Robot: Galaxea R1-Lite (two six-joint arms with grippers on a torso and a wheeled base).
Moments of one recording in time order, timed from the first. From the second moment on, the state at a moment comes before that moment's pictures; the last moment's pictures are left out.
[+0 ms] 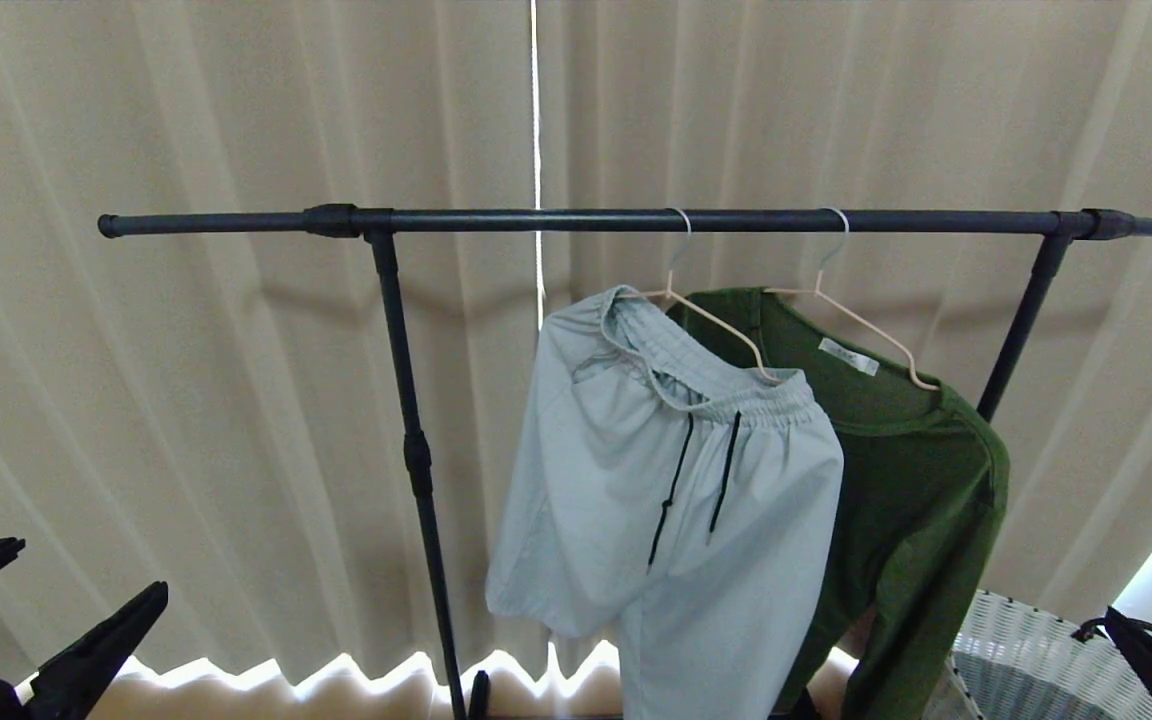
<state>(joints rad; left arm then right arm) -0.03 0.81 -0.20 -0.42 -0.08 0.23 -0.01 0.89 -0.11 -0.38 -0.24 -0.11</state>
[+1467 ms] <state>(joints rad) 0.00 0.09 -0.06 0.14 -0.01 0.11 0.00 0.00 -0.02 0.07 -0.03 -0.02</state>
